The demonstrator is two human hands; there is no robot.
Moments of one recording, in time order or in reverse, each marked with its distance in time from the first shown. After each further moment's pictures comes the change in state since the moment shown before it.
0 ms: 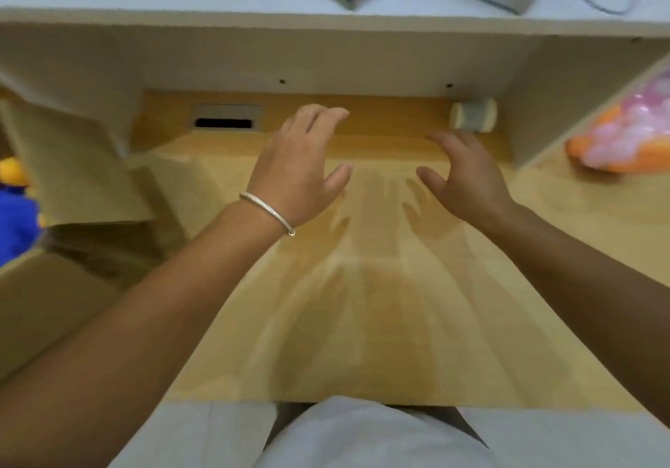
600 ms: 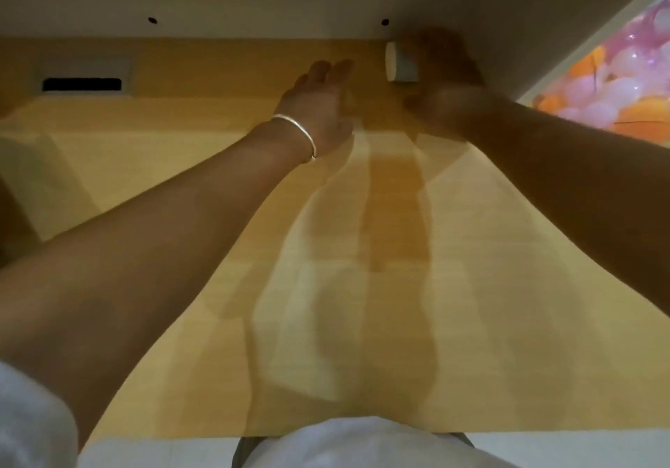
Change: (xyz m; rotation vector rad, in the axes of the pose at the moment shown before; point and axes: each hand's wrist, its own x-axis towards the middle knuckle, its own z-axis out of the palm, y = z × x) left_hand 0.147 0.046 0.198 0.059 -0.379 -0.120; right_hand 0.139 0.156 0.014 -0.228 -0.159 -0.049
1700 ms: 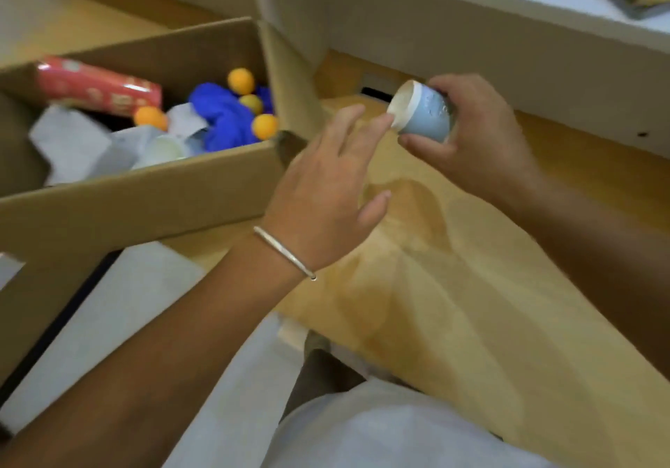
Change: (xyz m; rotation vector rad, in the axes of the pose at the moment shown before) left_hand -0.379 -0.134 -0.166 -0.061 0.526 -0.203; right_hand -0.128 -0.383 -0.065 0.400 0.137 -0.511
